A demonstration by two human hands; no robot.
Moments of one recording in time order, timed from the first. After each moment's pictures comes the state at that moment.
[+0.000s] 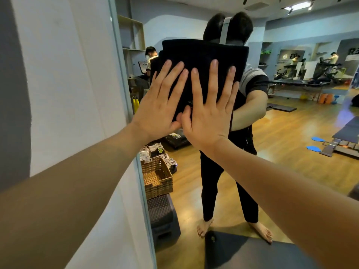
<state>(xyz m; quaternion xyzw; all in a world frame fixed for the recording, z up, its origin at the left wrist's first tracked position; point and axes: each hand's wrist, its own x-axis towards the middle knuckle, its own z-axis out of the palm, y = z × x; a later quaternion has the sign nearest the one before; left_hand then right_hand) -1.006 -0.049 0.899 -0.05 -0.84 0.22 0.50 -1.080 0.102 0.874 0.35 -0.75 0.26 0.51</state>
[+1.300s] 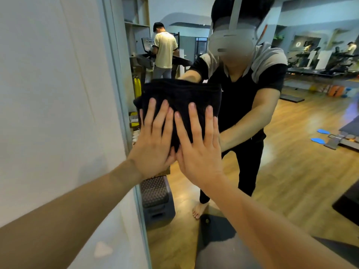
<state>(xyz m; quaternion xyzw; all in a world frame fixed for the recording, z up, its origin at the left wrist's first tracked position) -0.994 -0.039 0.705 0.00 -0.86 0.15 0.48 -1.087 0.108 0.696 0.46 -0.70 0.20 0.50</state>
